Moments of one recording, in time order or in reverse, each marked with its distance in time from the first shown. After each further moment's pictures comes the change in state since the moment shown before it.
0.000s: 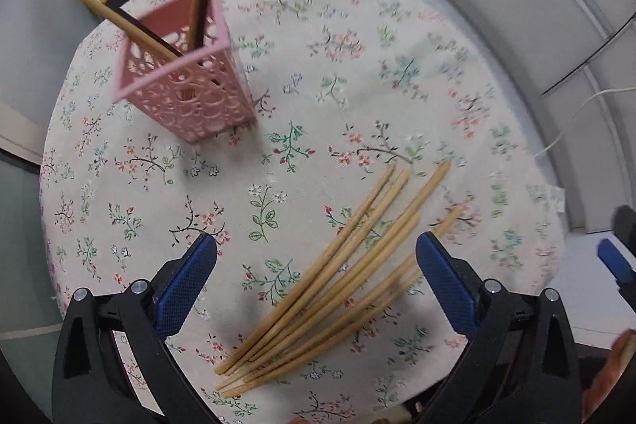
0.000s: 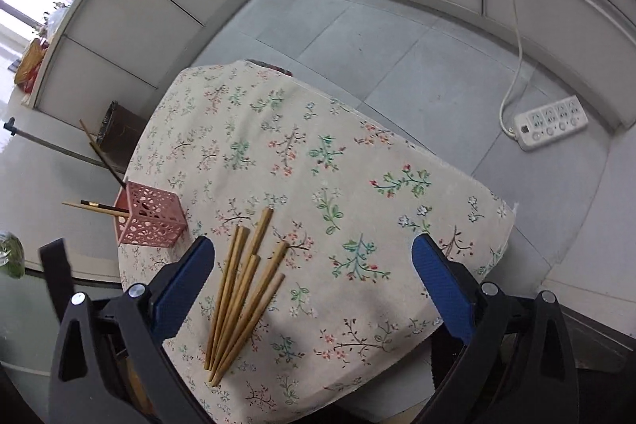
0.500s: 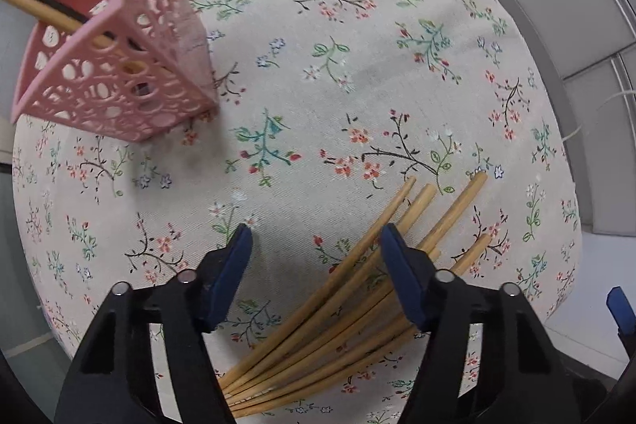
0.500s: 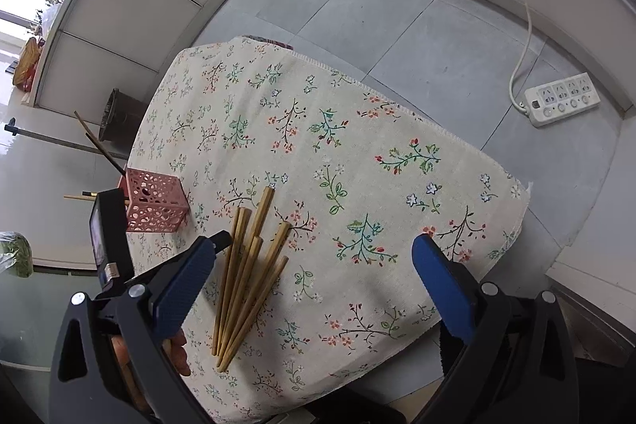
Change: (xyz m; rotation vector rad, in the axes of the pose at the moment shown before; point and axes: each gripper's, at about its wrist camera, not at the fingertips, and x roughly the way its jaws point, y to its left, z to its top) left arm 0.060 -0.003 0.025 -0.010 0.141 -0.006; right arm 0.016 -0.003 0.002 0.016 0.099 0.034
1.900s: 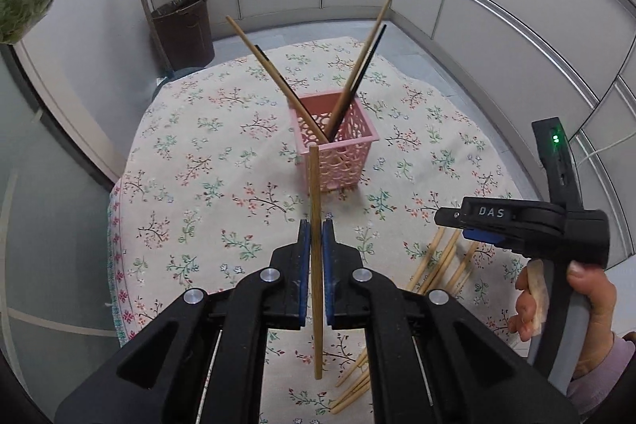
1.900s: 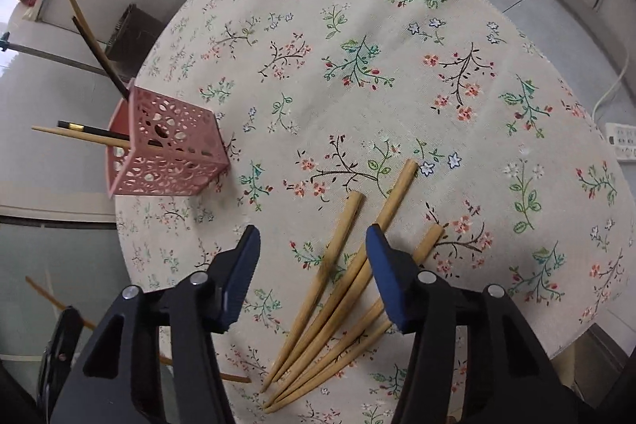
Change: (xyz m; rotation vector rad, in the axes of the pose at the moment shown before) left arm -0.159 0.093 -0.098 -0.090 -0.484 0.034; right arm 0.117 0.120 -0.010 -0.205 0.182 -0.037
